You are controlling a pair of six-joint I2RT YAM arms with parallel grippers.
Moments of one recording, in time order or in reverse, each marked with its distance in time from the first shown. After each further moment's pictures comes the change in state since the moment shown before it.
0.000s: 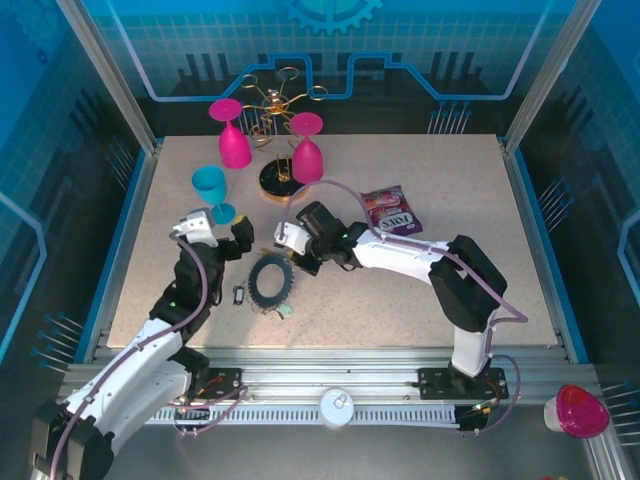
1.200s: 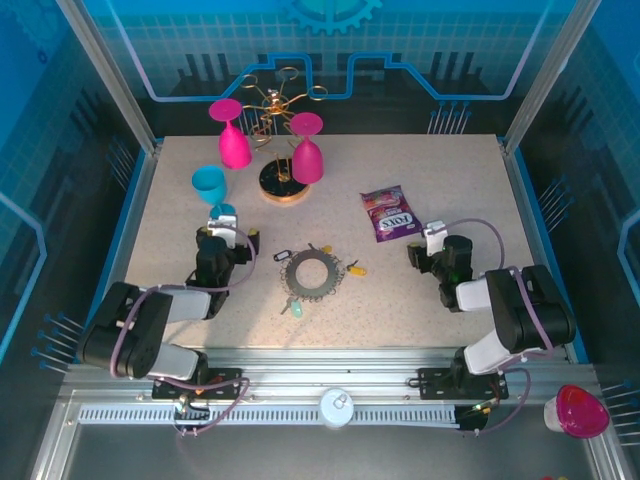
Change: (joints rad) left arm 0.196 0.684 -0.135 0.707 0.208 0.378; right arm -0.764 -0.315 -0.969 1.073 0.026 0.233
